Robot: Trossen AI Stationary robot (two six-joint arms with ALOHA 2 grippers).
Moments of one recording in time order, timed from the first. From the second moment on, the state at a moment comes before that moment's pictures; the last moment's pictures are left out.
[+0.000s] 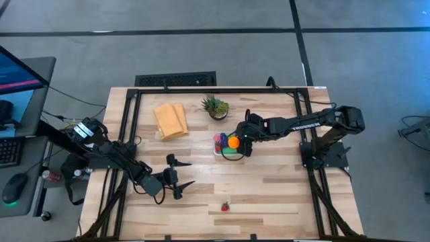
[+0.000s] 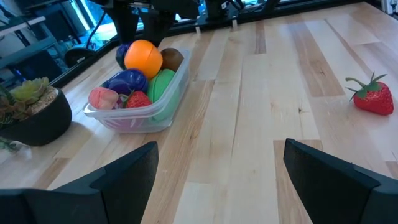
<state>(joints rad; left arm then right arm) -0.66 1.62 0.40 0.79 -0.88 -0.15 -0.07 1.56 0.91 -0.46 0.26 0.16</state>
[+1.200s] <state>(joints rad) -0.66 1.62 0.40 0.79 -0.88 -0.15 -0.07 1.56 0.93 -0.53 0.25 0.17</state>
